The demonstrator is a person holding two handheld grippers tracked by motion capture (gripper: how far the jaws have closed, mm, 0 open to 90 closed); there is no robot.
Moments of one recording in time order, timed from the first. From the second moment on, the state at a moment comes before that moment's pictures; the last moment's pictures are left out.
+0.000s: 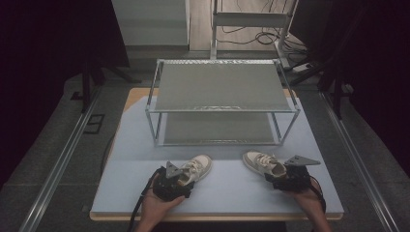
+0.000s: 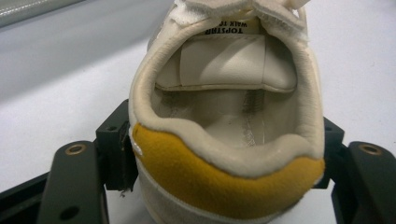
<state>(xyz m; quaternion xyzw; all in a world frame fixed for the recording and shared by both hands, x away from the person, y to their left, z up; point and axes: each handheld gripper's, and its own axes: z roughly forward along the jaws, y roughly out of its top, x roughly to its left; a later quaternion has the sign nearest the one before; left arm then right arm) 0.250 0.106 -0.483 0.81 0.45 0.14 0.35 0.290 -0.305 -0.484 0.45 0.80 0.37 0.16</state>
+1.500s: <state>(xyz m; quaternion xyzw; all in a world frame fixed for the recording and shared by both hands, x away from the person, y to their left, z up) 0.255 0.093 -0.476 0.82 0.44 0.12 0.34 0.287 -0.298 -0.477 0.45 0.81 0.35 0.15</state>
